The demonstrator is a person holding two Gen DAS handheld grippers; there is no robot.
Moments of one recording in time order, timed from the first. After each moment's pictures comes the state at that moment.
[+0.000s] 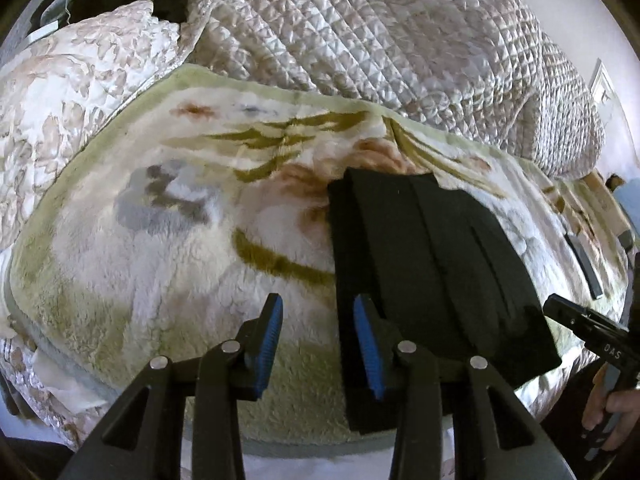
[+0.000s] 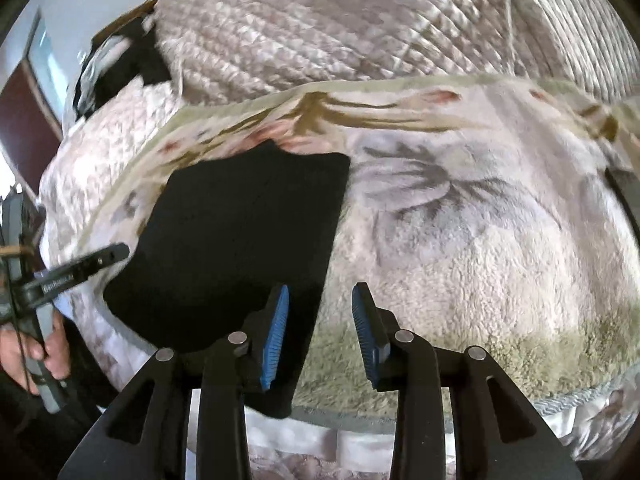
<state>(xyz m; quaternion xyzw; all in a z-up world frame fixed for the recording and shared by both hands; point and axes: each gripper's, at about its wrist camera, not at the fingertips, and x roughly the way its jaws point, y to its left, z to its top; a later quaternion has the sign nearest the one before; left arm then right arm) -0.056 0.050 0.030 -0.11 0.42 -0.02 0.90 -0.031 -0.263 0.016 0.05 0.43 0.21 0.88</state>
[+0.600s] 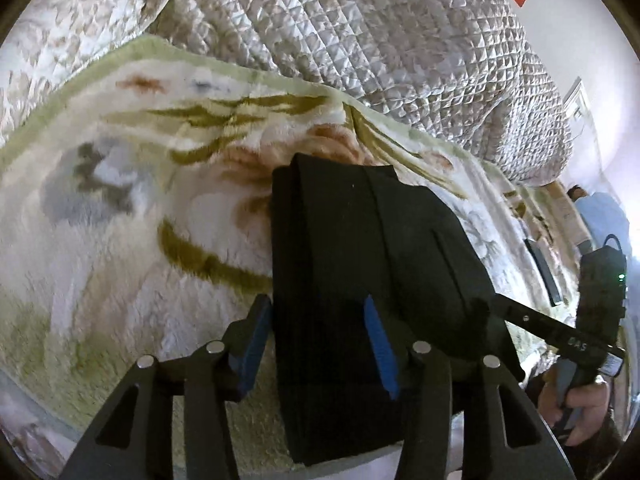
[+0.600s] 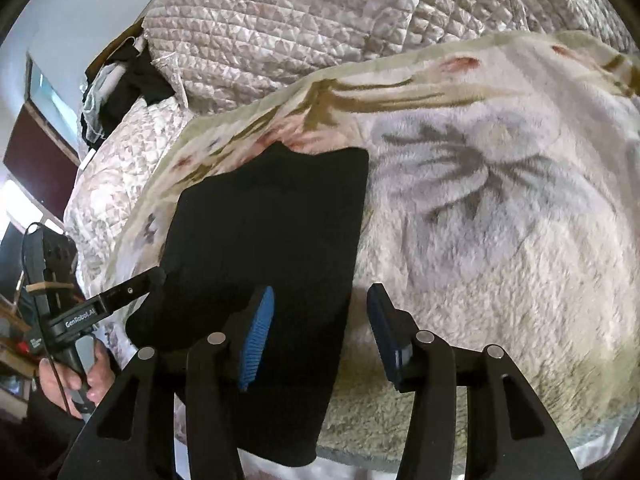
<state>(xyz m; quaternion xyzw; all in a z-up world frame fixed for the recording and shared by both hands) -0.036 0.041 0.012 -0.17 0.43 -0.10 0.88 -0.006 -0.257 -0.001 0.12 0.46 0.25 0.85</state>
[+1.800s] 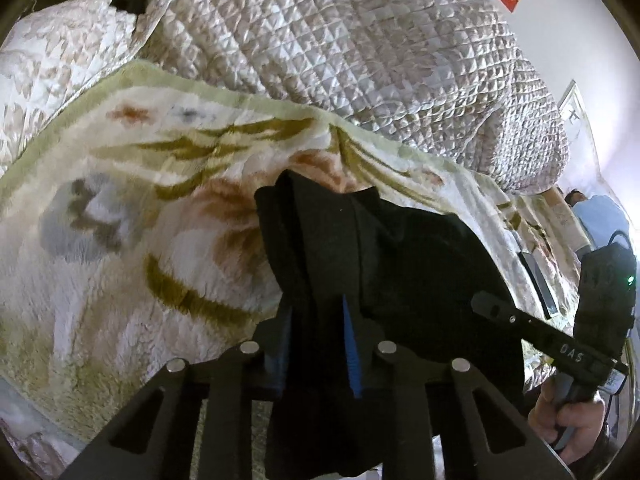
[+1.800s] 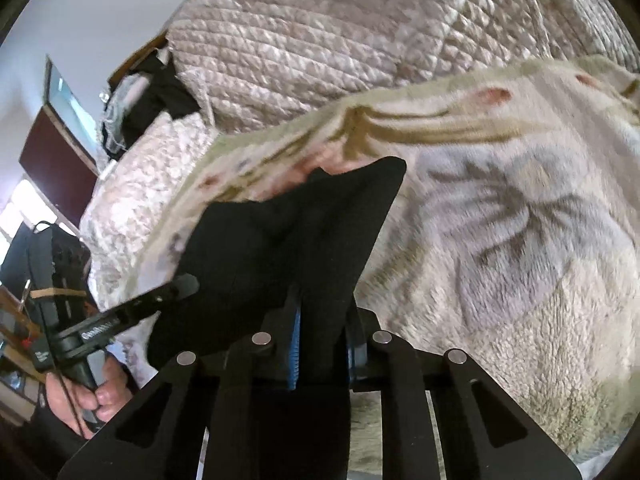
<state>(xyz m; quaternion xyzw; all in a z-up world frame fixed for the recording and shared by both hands) -0.027 0.029 0.035 -0.16 0.41 -0.10 0.90 -0.006 -0.233 0.028 0.12 0.41 0.28 0.86</state>
